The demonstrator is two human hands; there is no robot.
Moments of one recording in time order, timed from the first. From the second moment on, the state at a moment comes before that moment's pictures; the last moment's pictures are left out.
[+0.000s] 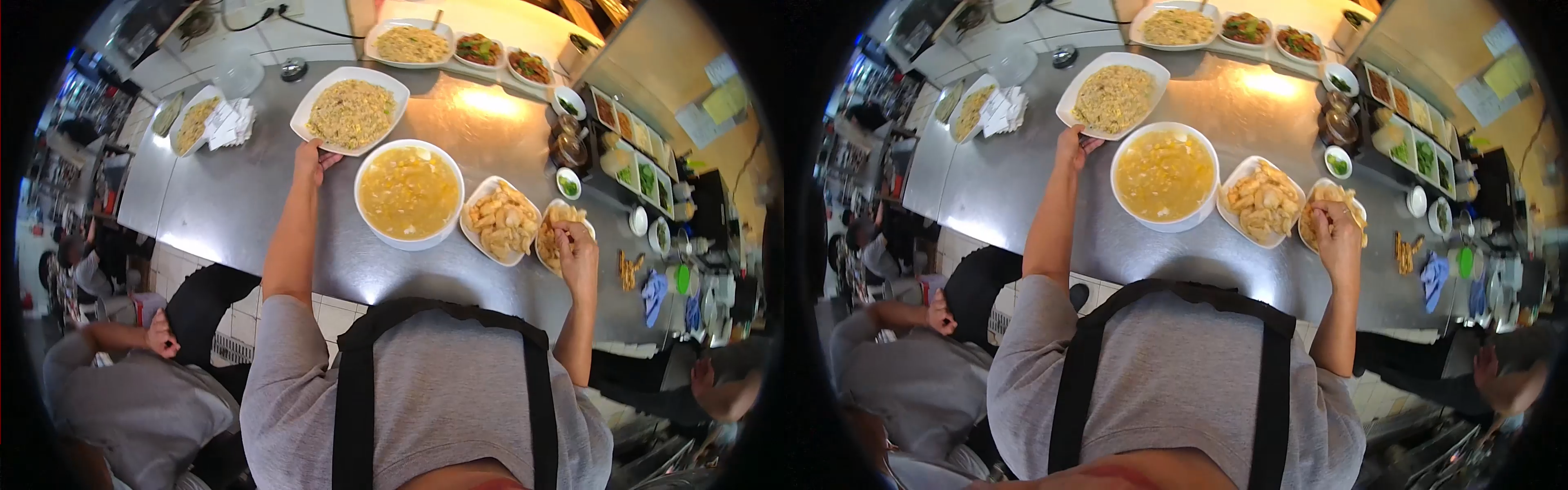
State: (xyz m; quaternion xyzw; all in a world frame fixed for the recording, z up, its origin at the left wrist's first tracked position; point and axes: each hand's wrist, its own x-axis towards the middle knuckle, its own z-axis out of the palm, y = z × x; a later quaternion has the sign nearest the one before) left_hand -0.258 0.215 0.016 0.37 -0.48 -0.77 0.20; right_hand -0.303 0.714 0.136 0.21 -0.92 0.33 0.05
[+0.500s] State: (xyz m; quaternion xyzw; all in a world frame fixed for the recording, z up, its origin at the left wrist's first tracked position) left_hand -0.292 0.341 0.102 0.11 -0.81 -0.49 0.30; right_hand -0.276 0.855 0.060 -0.16 -0.83 0.50 -0.20
